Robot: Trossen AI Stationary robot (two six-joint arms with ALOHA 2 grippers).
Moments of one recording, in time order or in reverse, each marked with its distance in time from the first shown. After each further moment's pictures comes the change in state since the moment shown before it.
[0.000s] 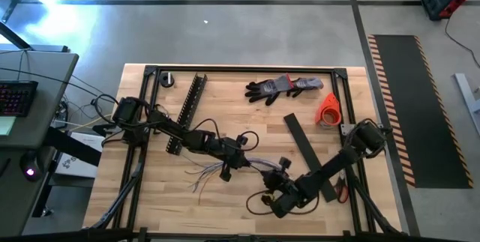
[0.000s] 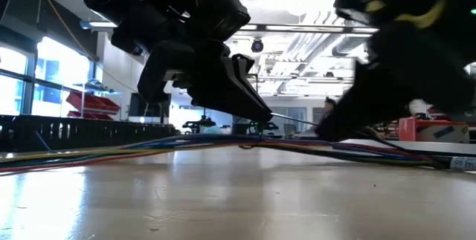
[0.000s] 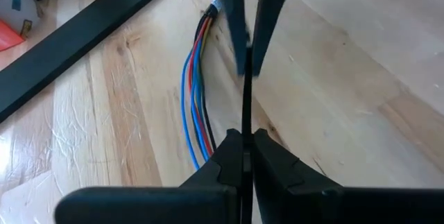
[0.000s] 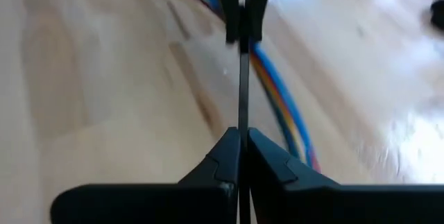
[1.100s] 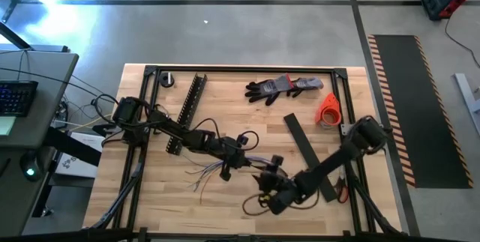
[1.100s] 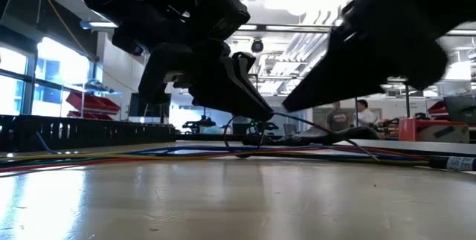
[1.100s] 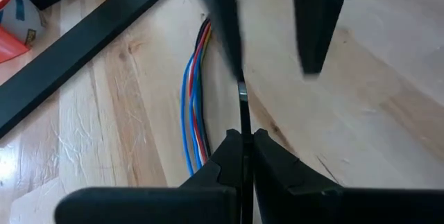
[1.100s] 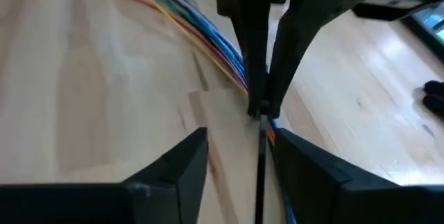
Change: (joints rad) left arm -0.001 0.000 0.000 0.008 0.007 0.037; right arm -0.044 -0.034 0.000 0.166 0.040 -0.347
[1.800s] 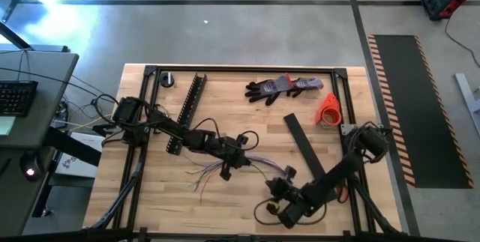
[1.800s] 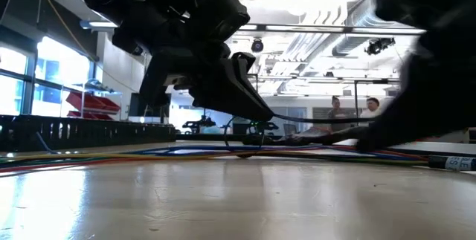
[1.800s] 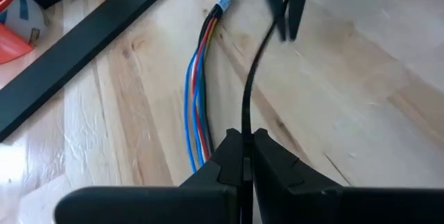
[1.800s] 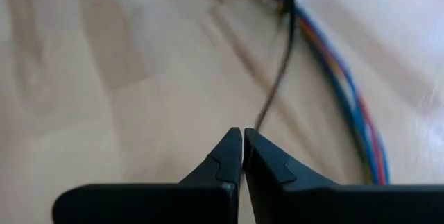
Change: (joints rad) left arm 0.005 0.000 0.000 -0.007 -0.014 0.018; right arm 0.131 0.052 0.000 -0.173 -0.063 0.526
